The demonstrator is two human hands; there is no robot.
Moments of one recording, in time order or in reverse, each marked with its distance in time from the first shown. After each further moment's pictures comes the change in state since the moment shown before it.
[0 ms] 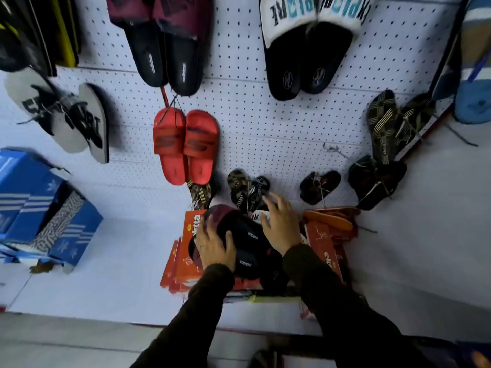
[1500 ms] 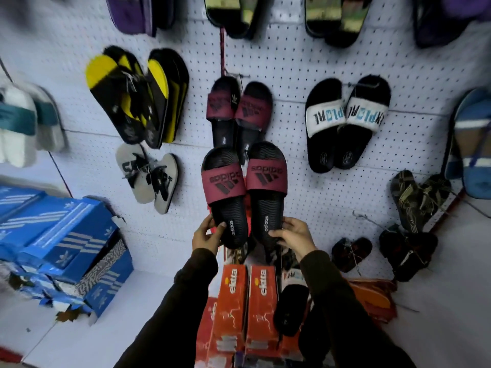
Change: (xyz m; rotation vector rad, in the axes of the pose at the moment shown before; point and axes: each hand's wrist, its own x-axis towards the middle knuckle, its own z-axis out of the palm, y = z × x) left_hand 0.095 0.020 -0.182 -0.856 0.019 -0.066; right_hand 0.044 -0.137 -0.089 1.236 -0.145 0.368
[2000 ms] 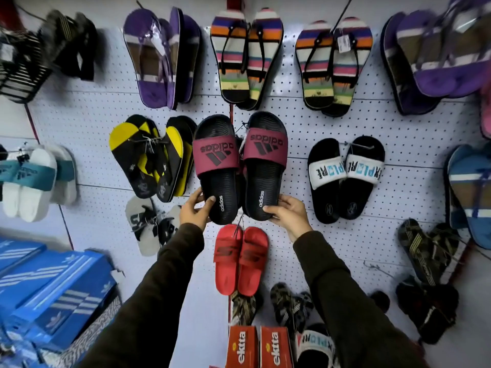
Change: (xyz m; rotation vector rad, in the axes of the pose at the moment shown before) left_hand 0.078 0.168 -0.008 -0.018 -0.015 0.315; right_hand 0.028 -0.152 0.064 0.169 -0.075 -0.311
